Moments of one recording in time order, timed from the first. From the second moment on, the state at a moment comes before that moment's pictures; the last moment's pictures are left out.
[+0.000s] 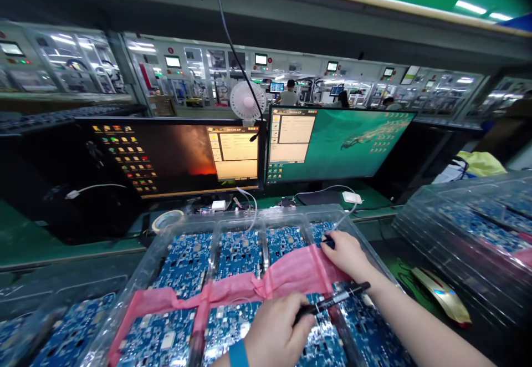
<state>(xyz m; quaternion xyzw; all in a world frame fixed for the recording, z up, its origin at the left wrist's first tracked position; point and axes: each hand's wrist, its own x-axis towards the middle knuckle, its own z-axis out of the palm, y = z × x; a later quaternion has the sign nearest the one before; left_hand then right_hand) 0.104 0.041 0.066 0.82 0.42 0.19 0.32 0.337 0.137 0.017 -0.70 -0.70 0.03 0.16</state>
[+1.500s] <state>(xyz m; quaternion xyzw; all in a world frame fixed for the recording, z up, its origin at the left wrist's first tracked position) 0.102 0.045 0.069 0.80 0.43 0.21 0.35 0.351 0.124 0.060 -0.57 -0.43 0.48 0.52</state>
